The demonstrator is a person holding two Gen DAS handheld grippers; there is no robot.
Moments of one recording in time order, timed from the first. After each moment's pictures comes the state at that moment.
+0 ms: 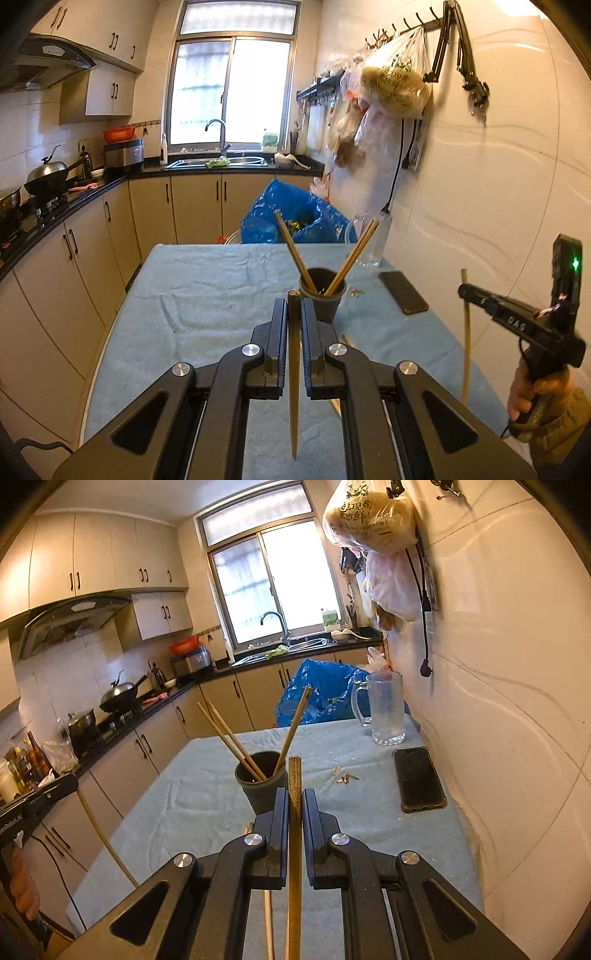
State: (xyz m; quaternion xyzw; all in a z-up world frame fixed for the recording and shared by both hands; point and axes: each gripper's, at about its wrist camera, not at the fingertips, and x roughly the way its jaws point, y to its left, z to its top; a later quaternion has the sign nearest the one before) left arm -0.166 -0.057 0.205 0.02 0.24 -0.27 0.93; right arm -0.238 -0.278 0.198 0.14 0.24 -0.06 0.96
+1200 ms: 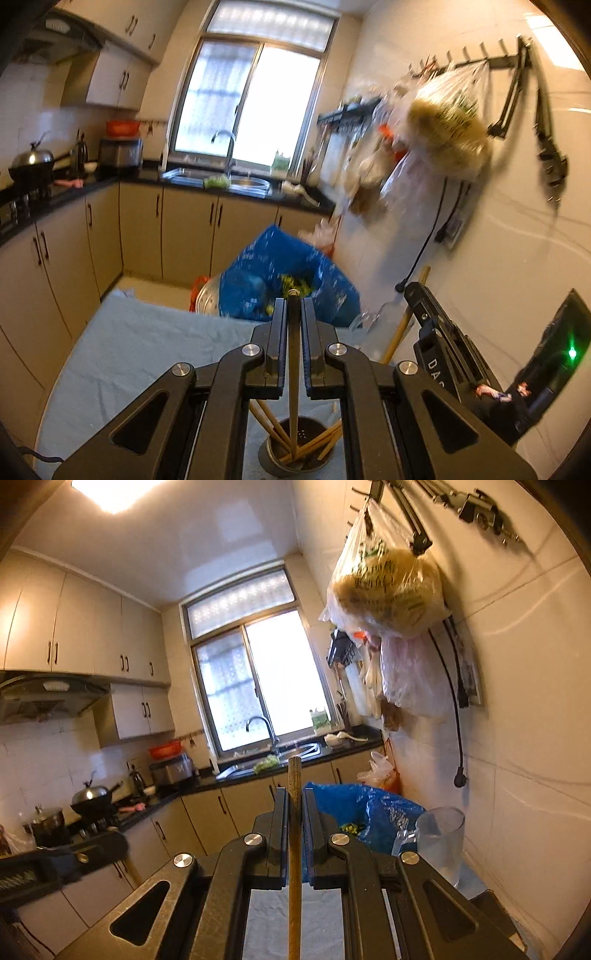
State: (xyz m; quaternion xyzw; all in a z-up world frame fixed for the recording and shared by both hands) left arm 0.039 -0.176 0.249 -0.07 0.23 -0.25 0.94; right arm -0.029 -0.281 0.242 0.14 0.03 -0.13 0.98
